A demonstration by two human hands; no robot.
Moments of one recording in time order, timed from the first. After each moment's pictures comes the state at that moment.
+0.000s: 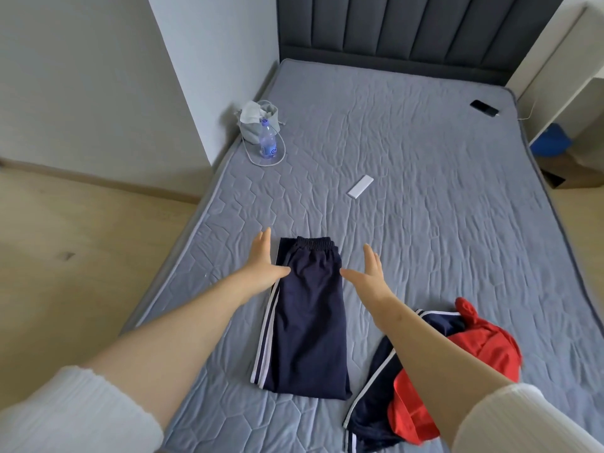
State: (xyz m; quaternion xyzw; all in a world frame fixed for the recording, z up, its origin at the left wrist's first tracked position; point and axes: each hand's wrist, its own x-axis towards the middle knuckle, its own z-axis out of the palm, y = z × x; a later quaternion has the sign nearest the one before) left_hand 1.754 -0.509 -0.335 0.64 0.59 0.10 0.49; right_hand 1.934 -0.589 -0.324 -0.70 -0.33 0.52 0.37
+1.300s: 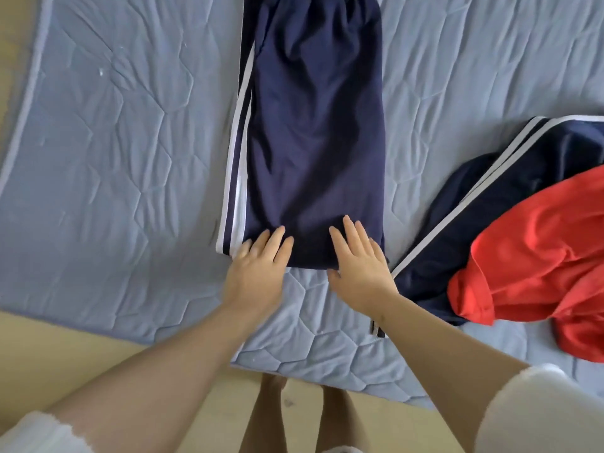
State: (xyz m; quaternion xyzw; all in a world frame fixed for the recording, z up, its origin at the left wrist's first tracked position) left_hand 1.723 -0.669 -0.690 0.86 0.45 -0.17 0.15; right_hand 1.896 -0.707 -0.694 -0.69 -0.60 0.39 -0.08
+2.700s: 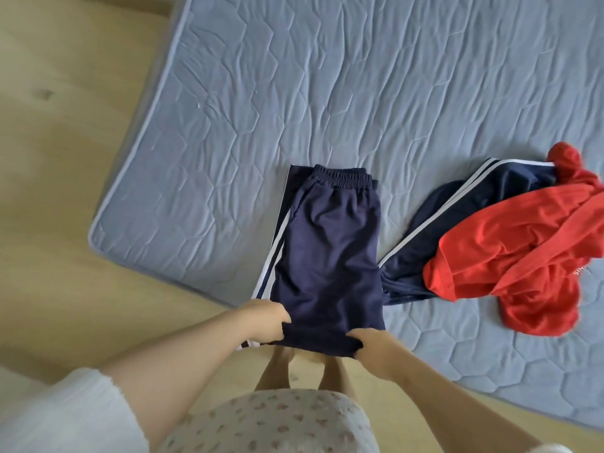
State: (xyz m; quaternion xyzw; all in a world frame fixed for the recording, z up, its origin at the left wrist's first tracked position) left_hand 1.682 -0.730 -0.554 0.65 0.40 -0.47 0.45; right_hand 1.878 -0.833 -0.577 -0.63 -0.48 0.59 -0.19
